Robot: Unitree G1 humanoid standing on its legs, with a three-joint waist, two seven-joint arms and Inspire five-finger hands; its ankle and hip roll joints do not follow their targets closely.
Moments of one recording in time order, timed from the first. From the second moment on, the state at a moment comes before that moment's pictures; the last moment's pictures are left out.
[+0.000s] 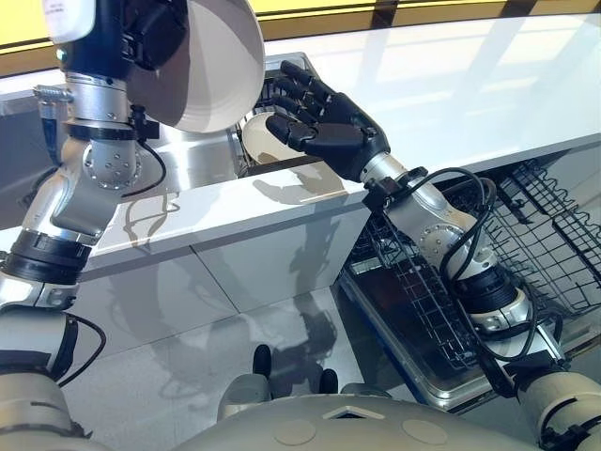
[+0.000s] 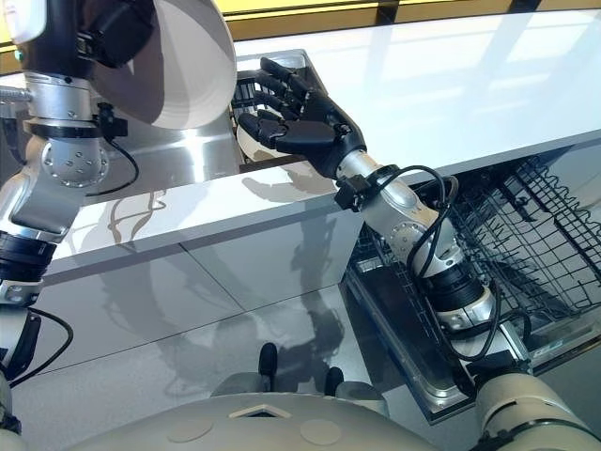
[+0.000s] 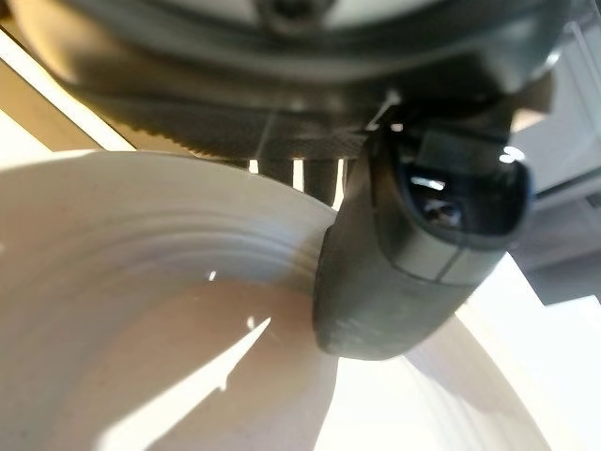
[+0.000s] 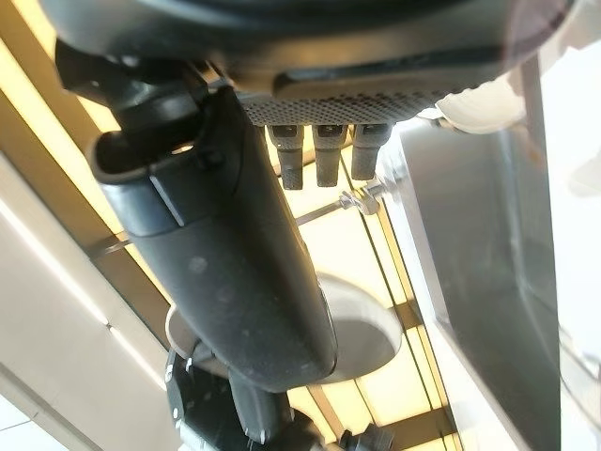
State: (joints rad) left arm -0.64 0.90 -0.29 0.09 0.30 -0.17 0.59; right arm -0.56 -0.41 0.37 -0.10 1.04 0.28 -0.03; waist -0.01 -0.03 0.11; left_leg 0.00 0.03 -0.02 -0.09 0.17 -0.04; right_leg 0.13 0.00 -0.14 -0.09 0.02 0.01
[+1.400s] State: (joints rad) left arm -0.61 0.68 -0.33 0.02 -0.02 -0.16 0.31; right arm -0.57 -0.37 0.41 -0.09 0.86 0.18 -0.23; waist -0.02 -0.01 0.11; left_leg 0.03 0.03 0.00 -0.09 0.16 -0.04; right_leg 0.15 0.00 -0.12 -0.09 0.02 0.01
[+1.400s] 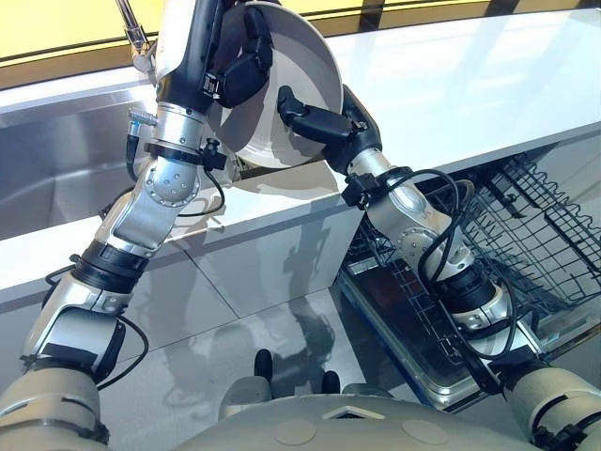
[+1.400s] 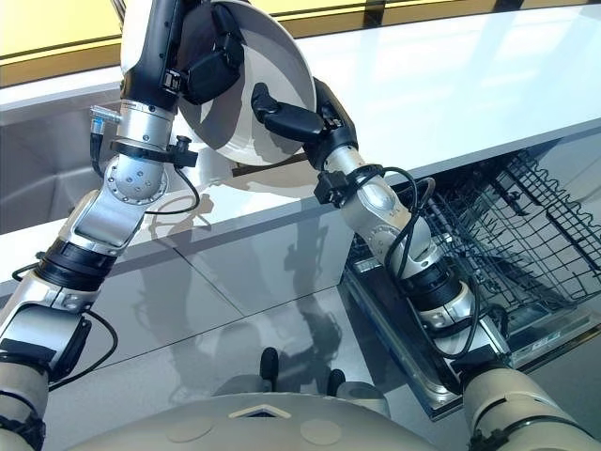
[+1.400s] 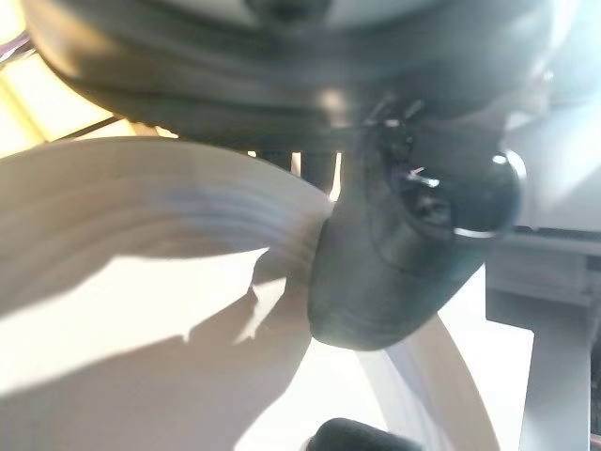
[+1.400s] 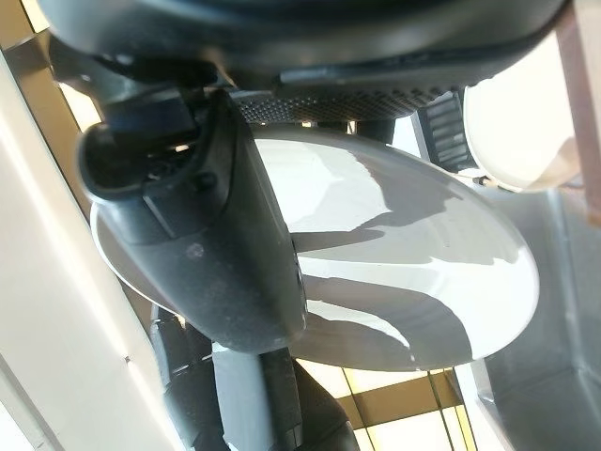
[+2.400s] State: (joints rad) left arm -0.50 0.68 -0.18 0.07 -0.24 -0.09 0.28; right arm -0.51 -0.55 0.13 -0.02 0.44 -0.04 -0.30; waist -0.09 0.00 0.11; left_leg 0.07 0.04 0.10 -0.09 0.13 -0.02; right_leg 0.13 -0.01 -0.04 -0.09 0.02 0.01
